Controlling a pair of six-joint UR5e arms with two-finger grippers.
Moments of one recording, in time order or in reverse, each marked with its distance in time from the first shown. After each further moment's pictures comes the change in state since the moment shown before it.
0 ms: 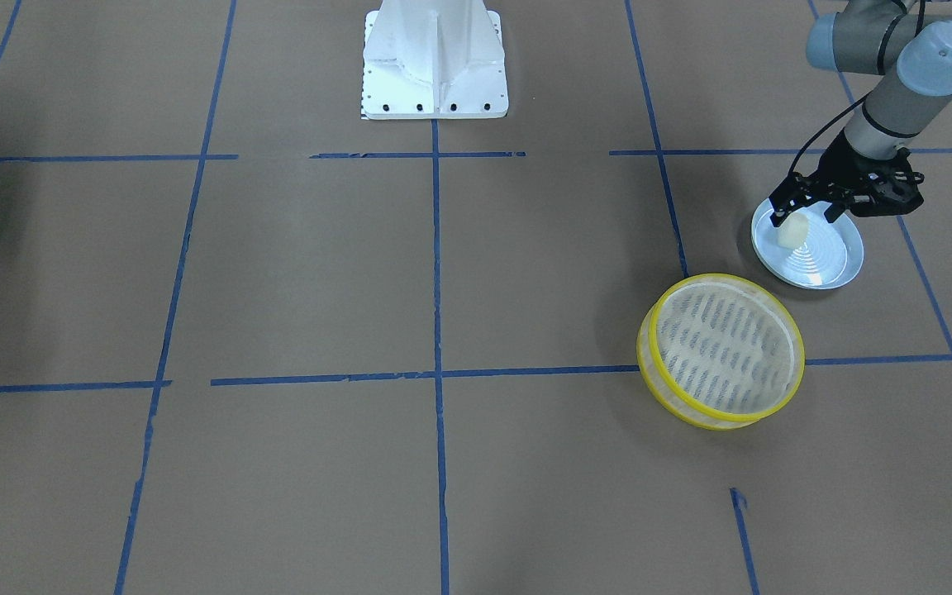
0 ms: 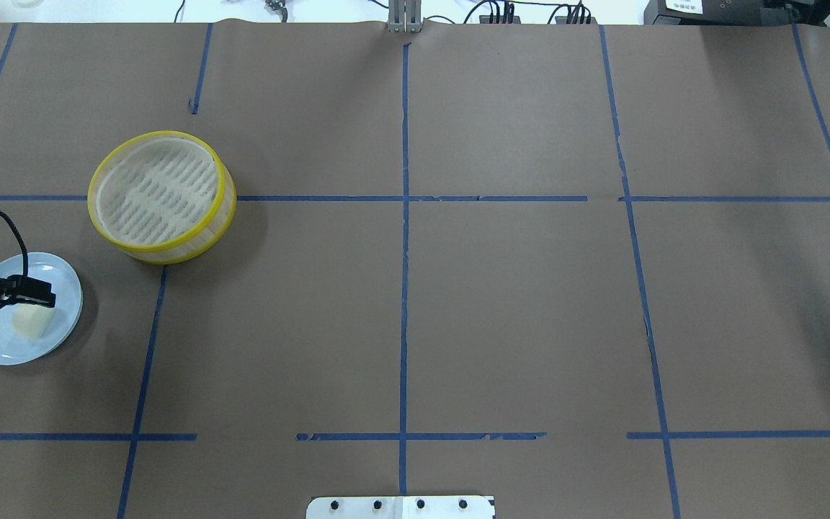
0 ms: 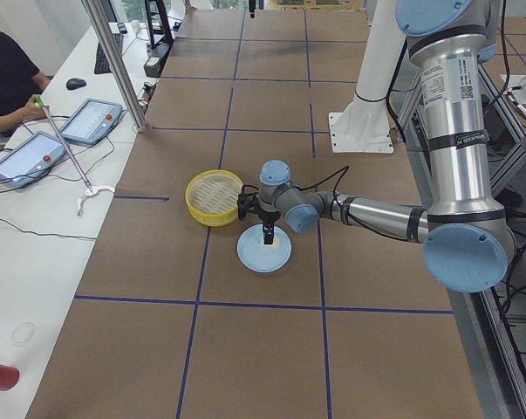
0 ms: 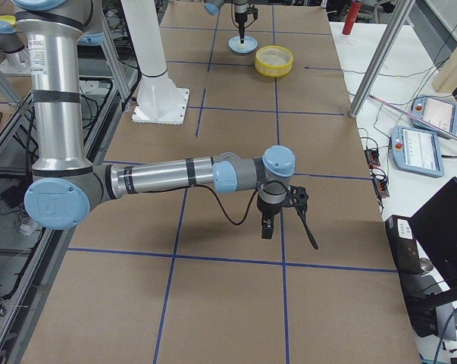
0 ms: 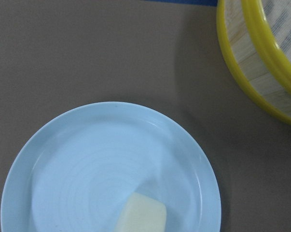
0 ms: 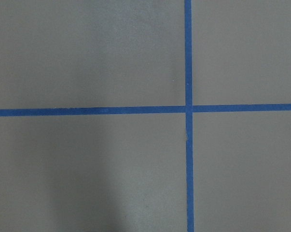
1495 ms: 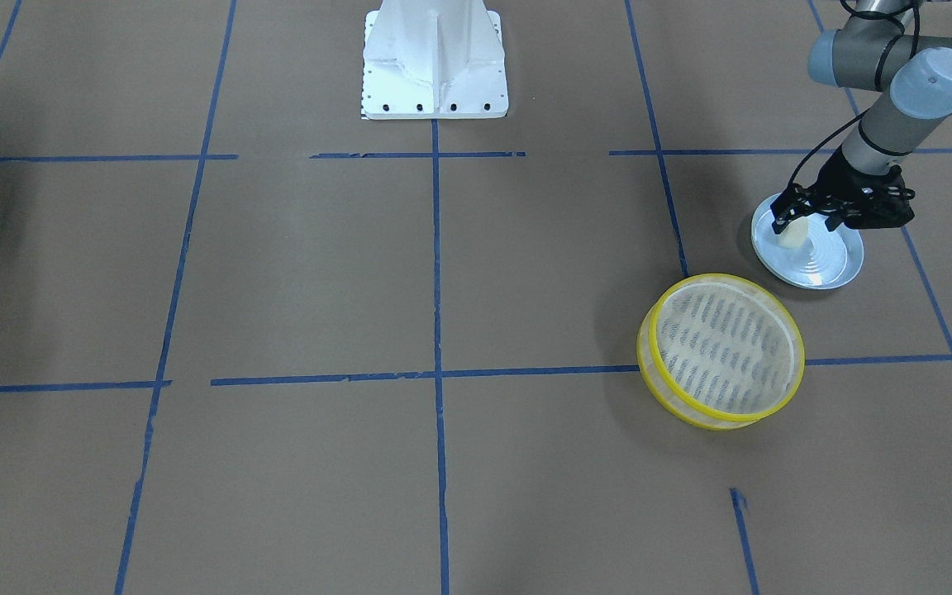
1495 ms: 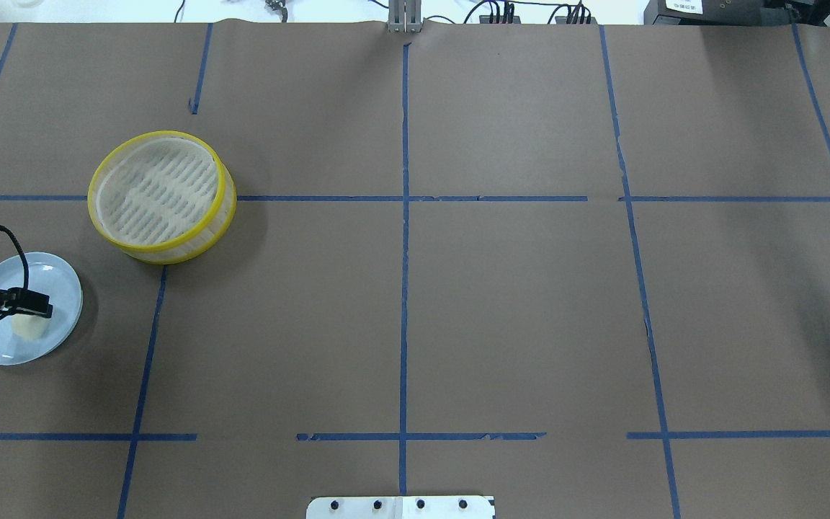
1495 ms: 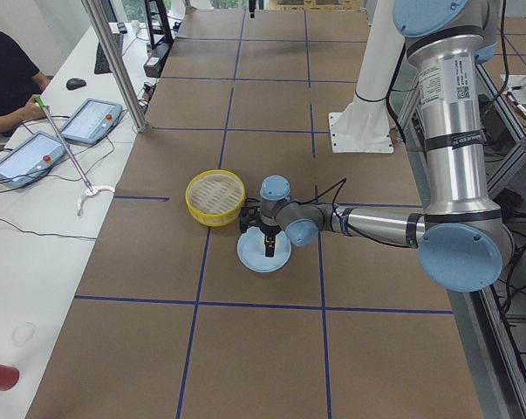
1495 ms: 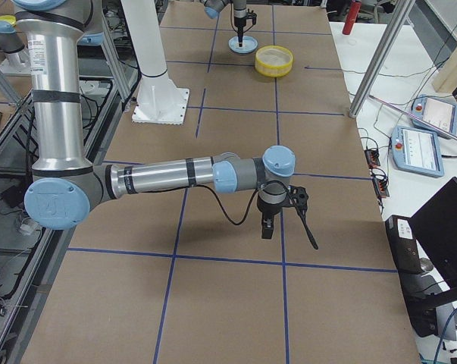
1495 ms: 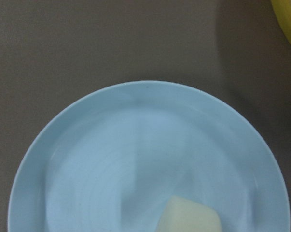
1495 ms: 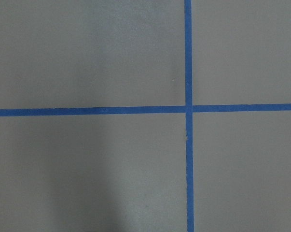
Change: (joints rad) left arm 0.028 -0.004 0.094 -0.078 0.002 0.031; right arm 0.000 0.000 0.000 0.000 0.000 0.000
